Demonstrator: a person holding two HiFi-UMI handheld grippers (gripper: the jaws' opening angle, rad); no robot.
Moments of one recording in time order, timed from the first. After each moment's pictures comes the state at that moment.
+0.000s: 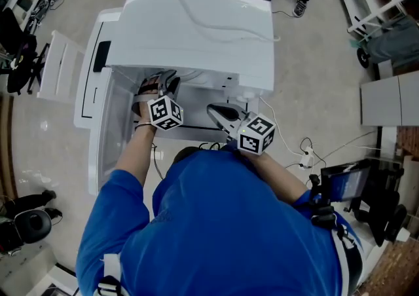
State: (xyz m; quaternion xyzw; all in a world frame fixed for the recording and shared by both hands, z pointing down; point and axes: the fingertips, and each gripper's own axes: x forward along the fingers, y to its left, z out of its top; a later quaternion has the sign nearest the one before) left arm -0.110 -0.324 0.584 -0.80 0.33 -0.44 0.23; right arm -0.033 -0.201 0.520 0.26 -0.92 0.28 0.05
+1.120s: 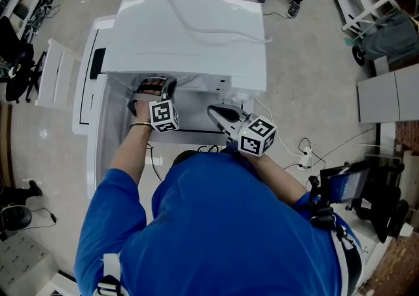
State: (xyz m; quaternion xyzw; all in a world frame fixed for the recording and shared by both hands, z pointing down) left arm -0.097 -0.320 0.600 -0.76 0.23 -0.52 0.32; right arm -0.016 -0.203 0.510 0.27 -0.92 0.28 0.03
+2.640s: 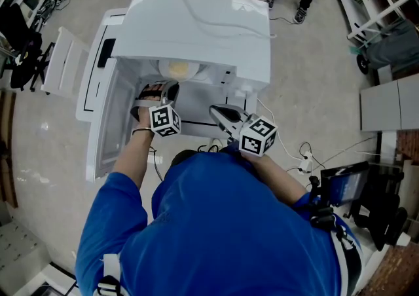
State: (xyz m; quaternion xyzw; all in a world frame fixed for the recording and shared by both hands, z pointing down) left arm -0.111 -0.278 0.596 -0.78 0.29 -0.48 0.28; right arm -0.023 -0.179 0.511 0.26 -0.93 0.28 0.03
